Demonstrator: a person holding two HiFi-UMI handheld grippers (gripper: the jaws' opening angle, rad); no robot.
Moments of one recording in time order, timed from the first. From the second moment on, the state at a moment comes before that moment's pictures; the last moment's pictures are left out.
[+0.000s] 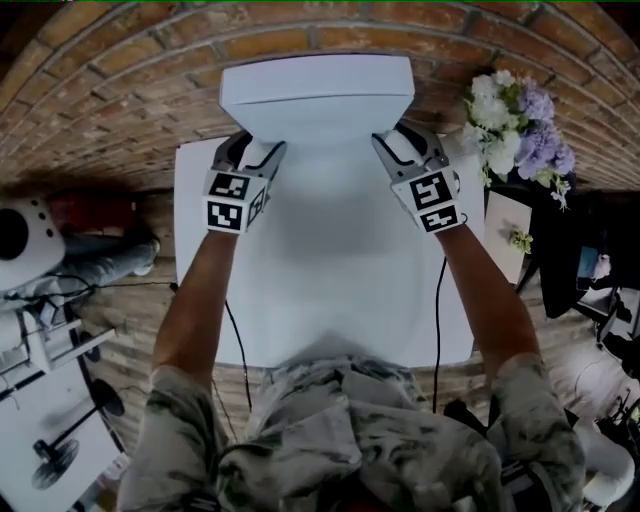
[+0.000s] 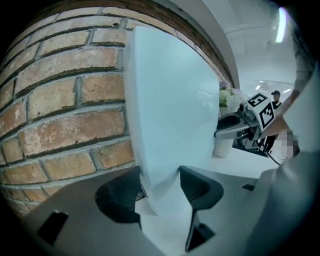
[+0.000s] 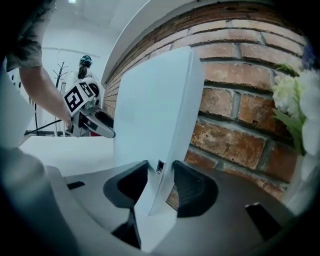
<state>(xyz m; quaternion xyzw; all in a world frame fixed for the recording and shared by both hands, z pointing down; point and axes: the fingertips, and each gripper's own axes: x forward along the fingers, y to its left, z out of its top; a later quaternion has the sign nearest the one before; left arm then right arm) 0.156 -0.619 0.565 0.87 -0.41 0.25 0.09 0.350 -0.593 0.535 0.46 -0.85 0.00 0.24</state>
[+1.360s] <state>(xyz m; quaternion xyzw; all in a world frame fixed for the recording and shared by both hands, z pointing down) 0.133 -0.585 0.541 0.85 -0.46 0.23 0.10 0.362 -0.557 0.535 0.52 -0.82 0.03 0.22</state>
